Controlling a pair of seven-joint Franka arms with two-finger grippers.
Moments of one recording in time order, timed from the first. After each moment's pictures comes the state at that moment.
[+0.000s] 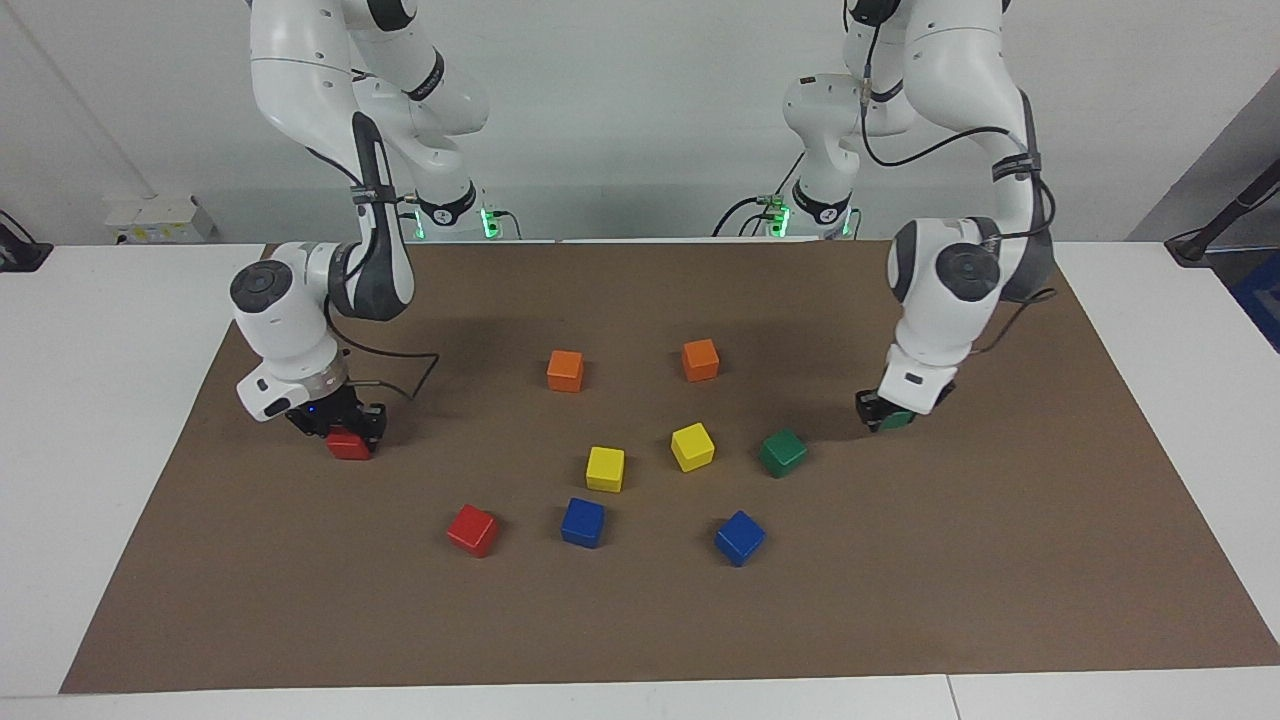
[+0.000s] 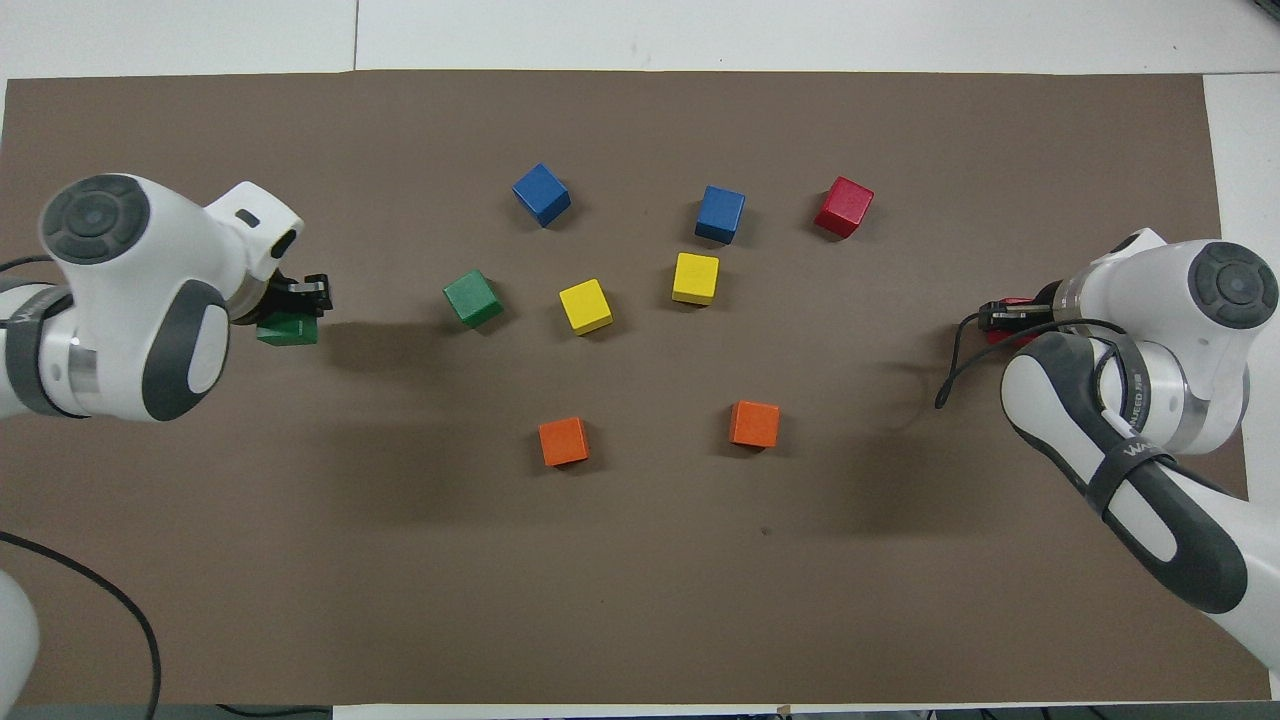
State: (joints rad) left arm -0.04 0.25 -0.05 -1.96 0.13 2.23 -0.20; right arm -0.05 0.28 -0.05 -2.14 -0.01 2.51 -0.01
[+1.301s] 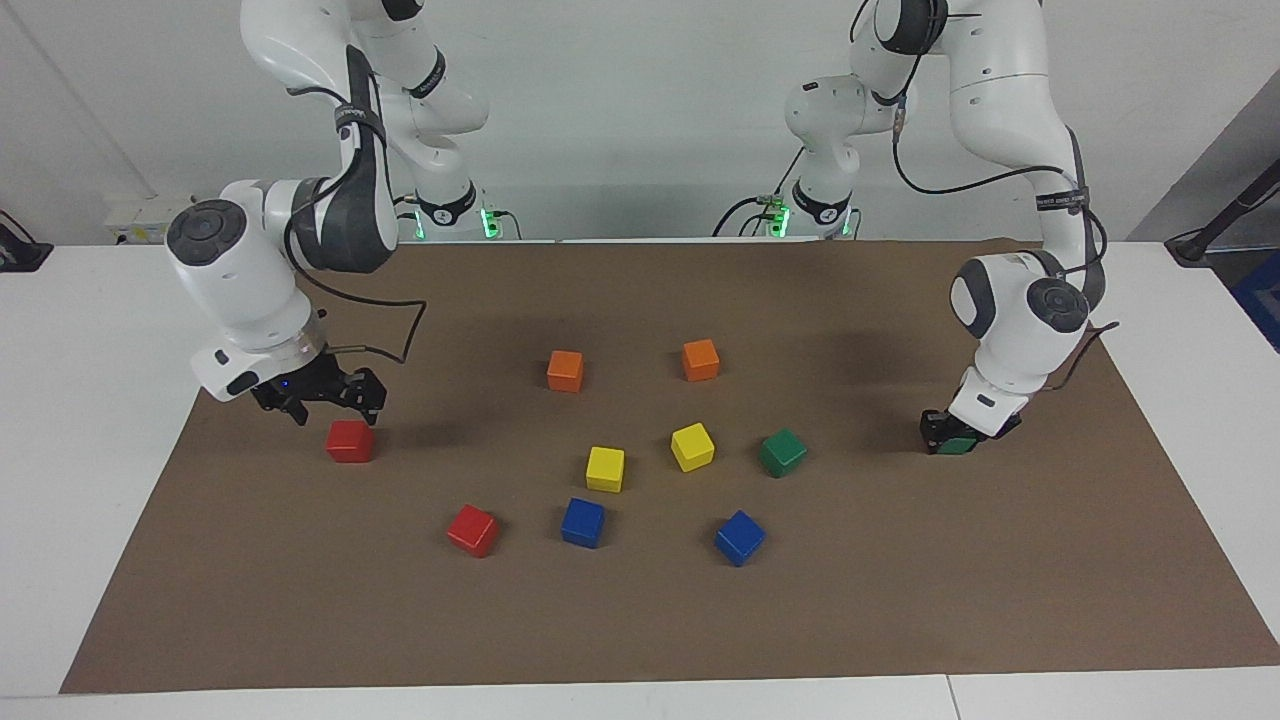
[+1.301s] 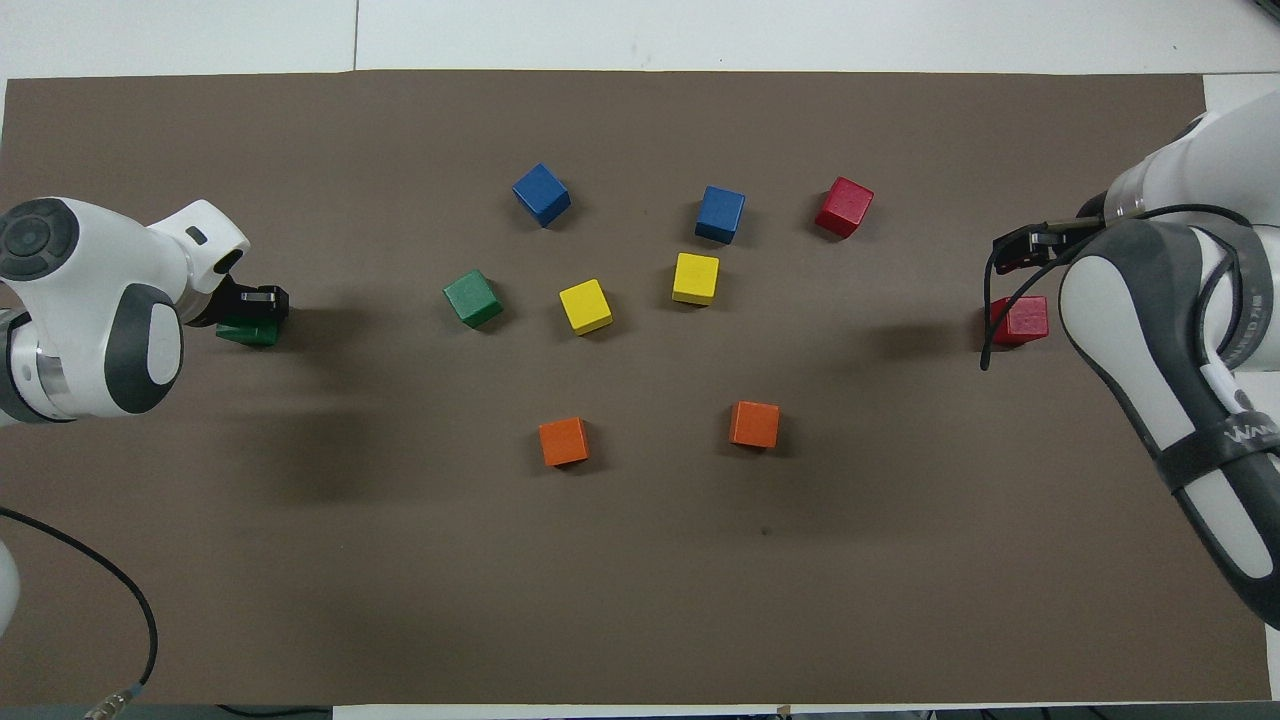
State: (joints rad) left arm 0.08 0.35 -0.06 -1.97 0.09 2.37 0.04; right arm 0.01 0.23 -0.04 -1.75 -0.02 2.00 0.00
